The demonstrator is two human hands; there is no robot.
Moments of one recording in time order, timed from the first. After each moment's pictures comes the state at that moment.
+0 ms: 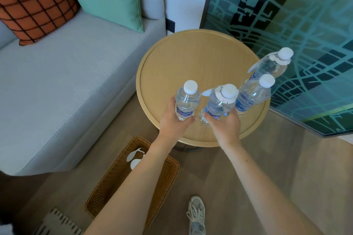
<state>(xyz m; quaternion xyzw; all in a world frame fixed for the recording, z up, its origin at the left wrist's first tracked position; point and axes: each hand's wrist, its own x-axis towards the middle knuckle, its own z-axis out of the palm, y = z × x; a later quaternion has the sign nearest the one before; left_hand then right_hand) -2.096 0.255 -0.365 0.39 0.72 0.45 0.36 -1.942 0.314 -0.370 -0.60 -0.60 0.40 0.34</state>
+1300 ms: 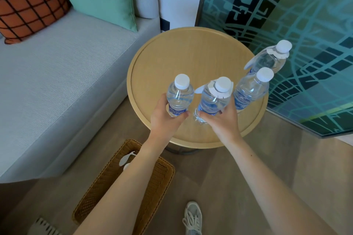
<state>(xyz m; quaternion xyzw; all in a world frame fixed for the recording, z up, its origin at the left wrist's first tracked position) -2.096 0.262 -0.381 0.38 0.72 0.48 0.33 -1.935 0.333 -0.376 -0.48 -0.57 0.53 0.41</state>
